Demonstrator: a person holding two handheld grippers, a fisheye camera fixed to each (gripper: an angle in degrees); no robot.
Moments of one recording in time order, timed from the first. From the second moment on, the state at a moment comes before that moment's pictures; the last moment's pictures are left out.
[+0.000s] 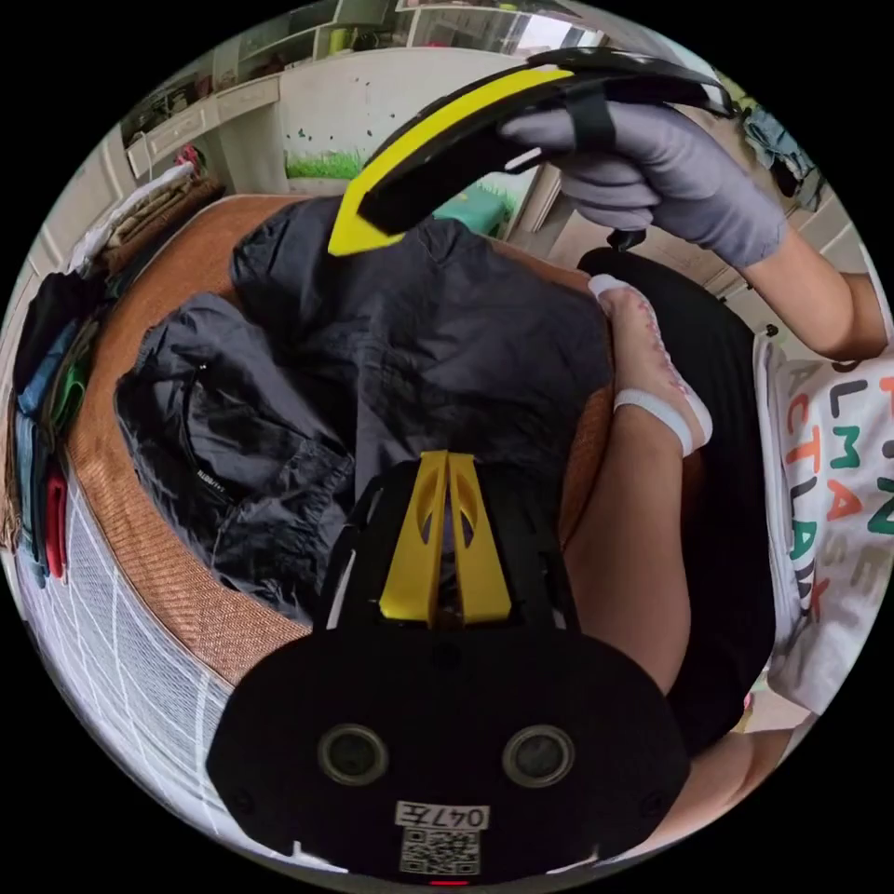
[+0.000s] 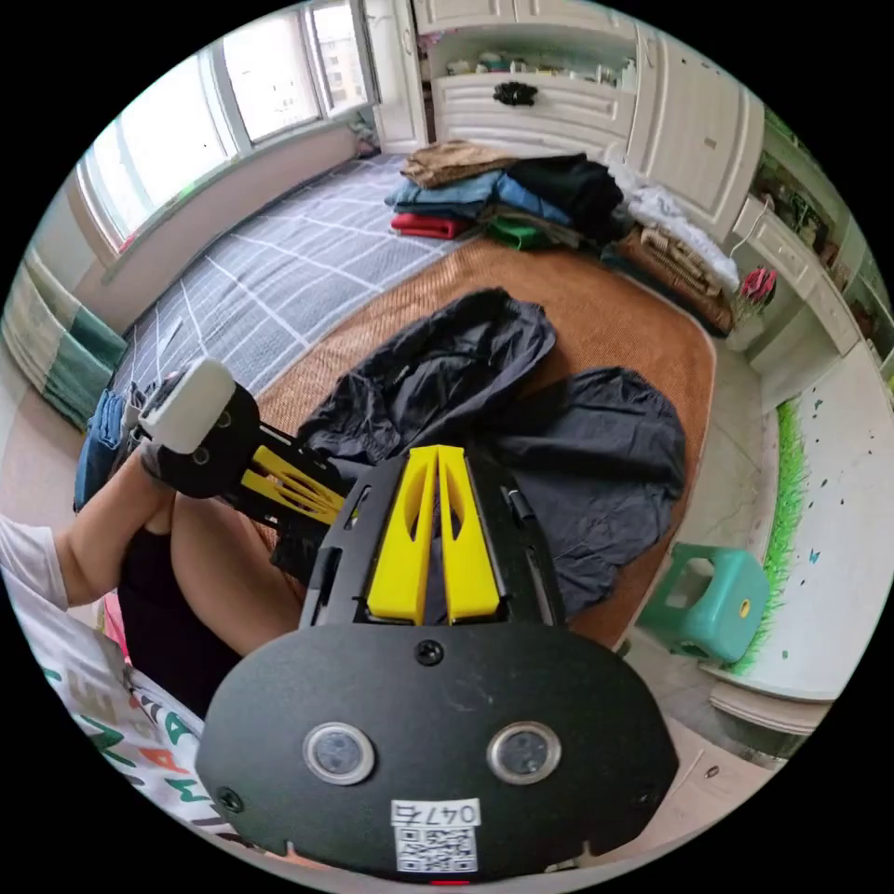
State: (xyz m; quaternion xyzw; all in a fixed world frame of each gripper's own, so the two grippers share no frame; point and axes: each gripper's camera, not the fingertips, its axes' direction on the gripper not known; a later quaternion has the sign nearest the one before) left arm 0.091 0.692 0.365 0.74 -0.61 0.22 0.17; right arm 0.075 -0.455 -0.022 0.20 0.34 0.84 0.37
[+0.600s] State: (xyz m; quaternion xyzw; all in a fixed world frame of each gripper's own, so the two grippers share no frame) left arm 0.122 0.693 0.291 0.73 -0.61 0.20 0.25; right arm 0.160 -0.369 -0.068 0.17 0.38 0.85 0.32
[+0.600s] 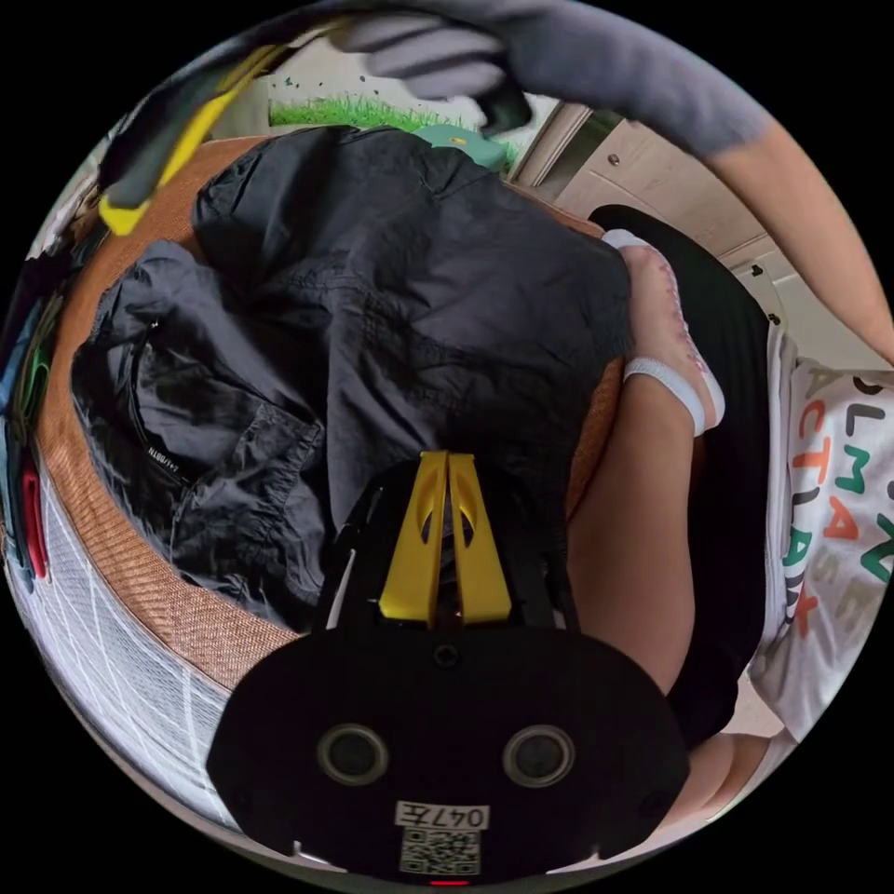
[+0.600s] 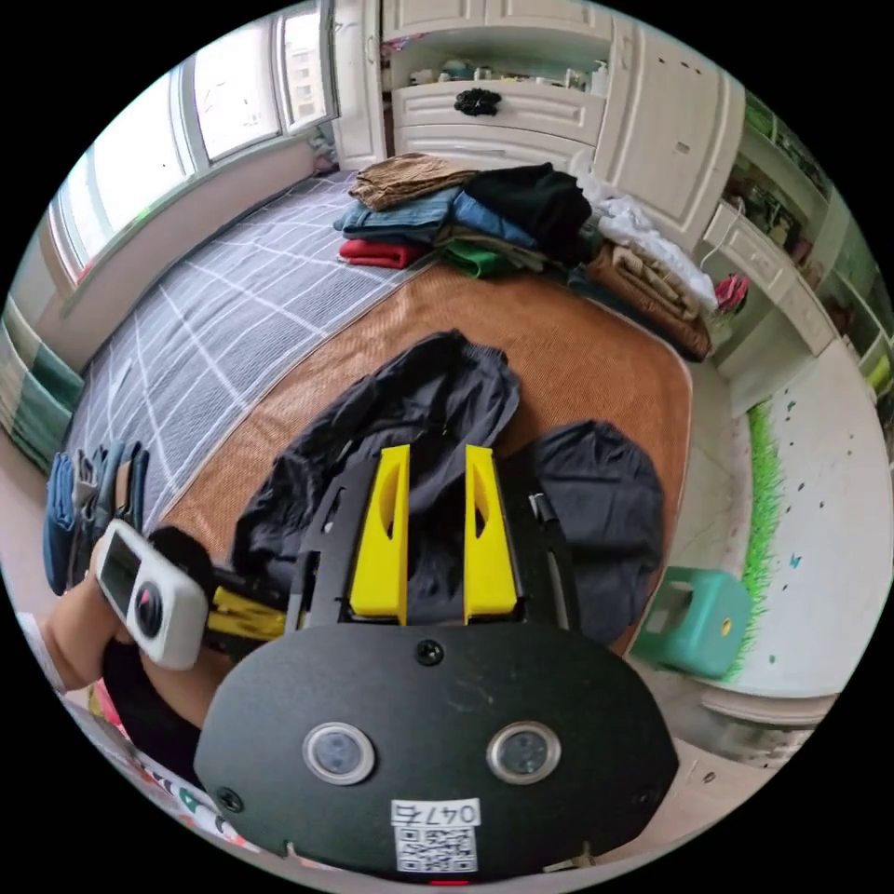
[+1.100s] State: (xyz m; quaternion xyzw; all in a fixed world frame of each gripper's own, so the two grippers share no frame) left arm 0.107 0.701 0.252 0.72 -0.60 0.22 0.25; right arm 0.301 -0.227 -0.080 -0.03 0.31 0.87 0.38
